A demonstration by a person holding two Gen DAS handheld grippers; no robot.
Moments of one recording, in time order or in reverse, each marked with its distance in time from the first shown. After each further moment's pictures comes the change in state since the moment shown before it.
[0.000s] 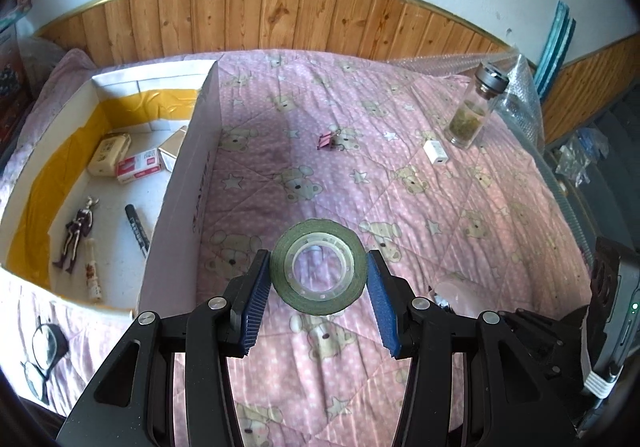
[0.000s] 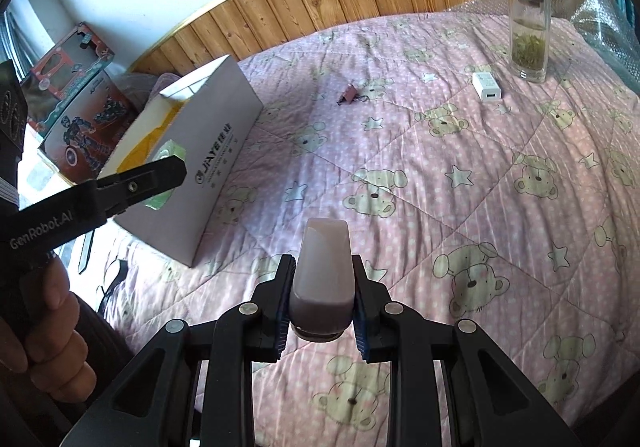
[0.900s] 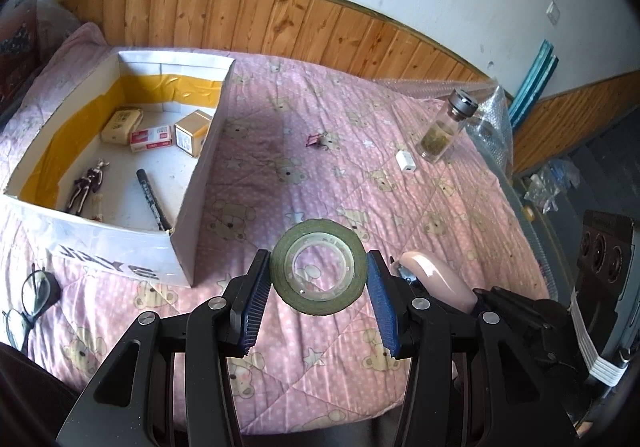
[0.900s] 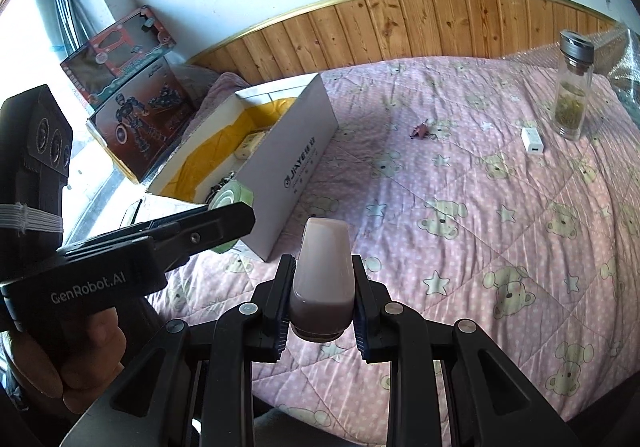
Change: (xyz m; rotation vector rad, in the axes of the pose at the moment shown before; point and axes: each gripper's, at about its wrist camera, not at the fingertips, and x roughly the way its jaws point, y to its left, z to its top) left arm -0.063 0.021 -0.035 -0.105 -0.046 -0.114; right arm -0.048 0.071 -0.007 -0.150 -0.067 0.095
